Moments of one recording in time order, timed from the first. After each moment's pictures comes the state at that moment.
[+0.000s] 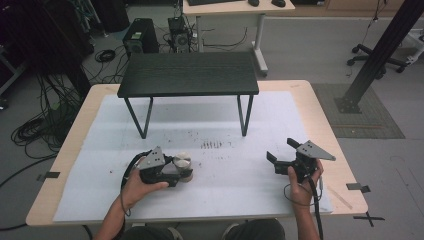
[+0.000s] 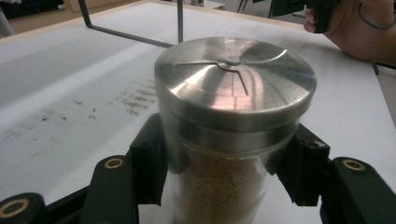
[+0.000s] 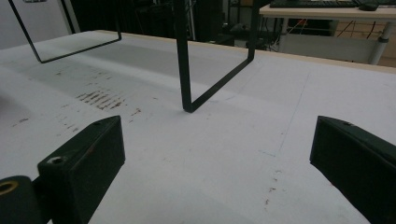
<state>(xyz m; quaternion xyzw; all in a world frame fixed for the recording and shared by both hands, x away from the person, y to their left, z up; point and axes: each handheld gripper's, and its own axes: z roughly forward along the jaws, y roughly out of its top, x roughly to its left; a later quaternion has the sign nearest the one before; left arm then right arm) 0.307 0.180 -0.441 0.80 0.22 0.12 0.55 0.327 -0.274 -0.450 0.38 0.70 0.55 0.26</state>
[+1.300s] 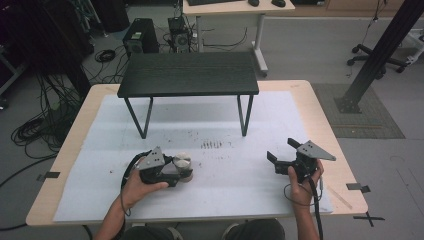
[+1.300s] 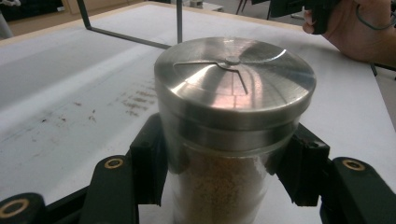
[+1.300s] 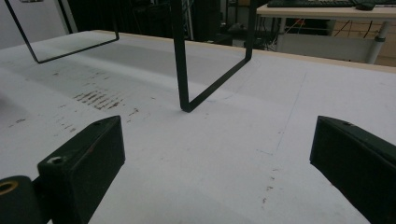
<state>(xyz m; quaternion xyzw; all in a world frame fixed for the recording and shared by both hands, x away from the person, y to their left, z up) 0.307 0.181 -0.442 0.80 0.21 0.12 0.55 0.327 -0.275 -0.450 0.38 0.69 0.55 0.27</state>
